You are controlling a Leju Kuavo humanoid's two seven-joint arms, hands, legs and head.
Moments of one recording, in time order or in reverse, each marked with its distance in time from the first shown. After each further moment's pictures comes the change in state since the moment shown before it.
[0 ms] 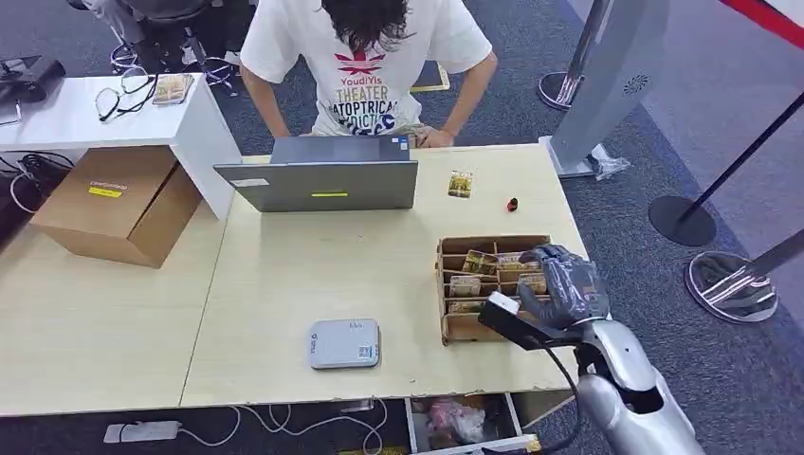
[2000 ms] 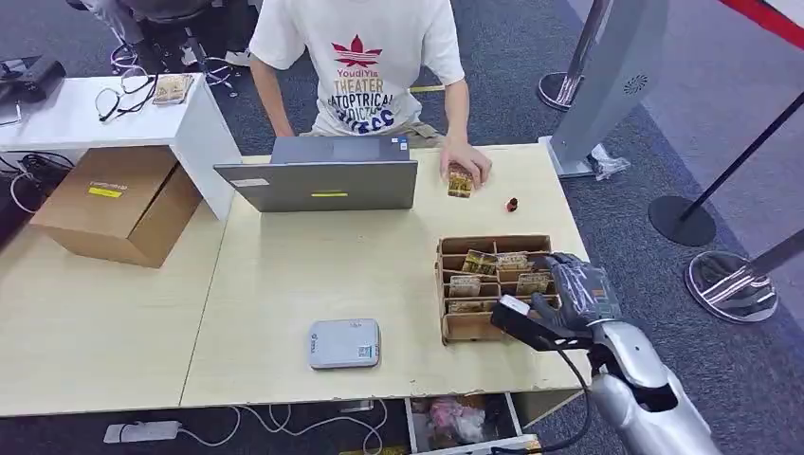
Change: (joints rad) left arm 0.001 0.001 0.013 0.000 -0.008 -0.006 -0.016; right arm 0.005 -0.062 -0.001 0.030 -0.024 0.051 0.032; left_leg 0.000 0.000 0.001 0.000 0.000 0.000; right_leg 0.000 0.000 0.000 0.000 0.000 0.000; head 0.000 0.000
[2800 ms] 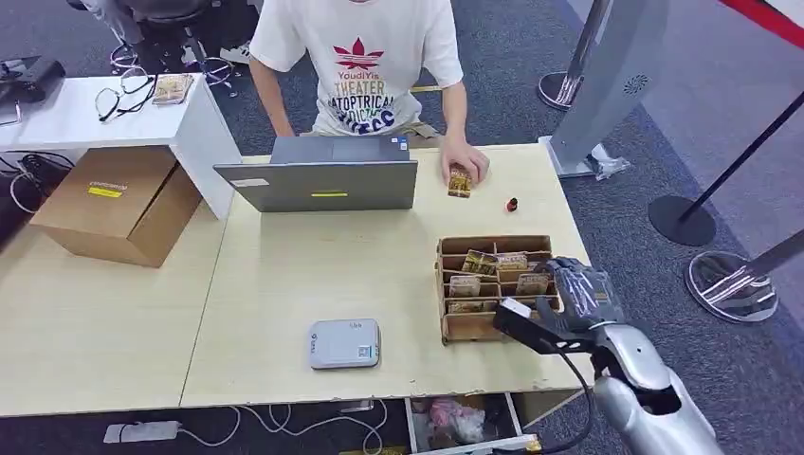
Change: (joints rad) left arm 0.000 0.000 0.000 0.000 -0.010 -0.006 -0.003; right arm 0.015 -0.011 -0.003 -0.011 0.007 0.032 0.021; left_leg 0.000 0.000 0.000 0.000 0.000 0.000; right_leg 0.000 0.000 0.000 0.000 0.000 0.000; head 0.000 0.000
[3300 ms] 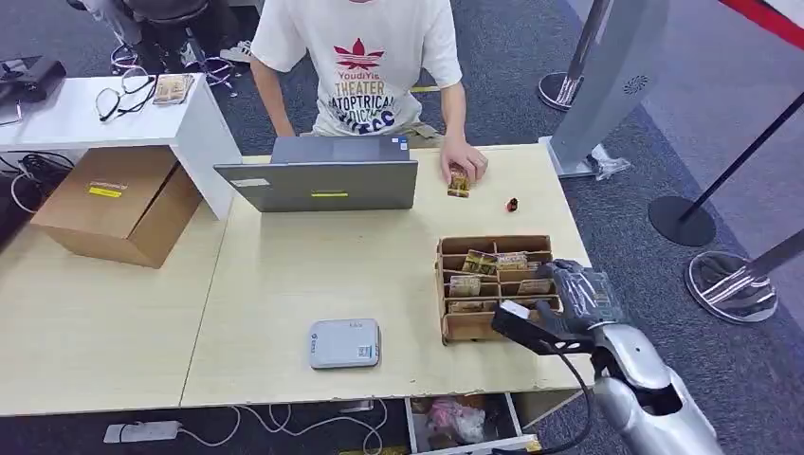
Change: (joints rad) left arm 0.000 0.000 0.000 0.000 0.002 -0.001 0.000; right arm -0.001 0.000 0.000 -0.013 0.019 0.033 0.006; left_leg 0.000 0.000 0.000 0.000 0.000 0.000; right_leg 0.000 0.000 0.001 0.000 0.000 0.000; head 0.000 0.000
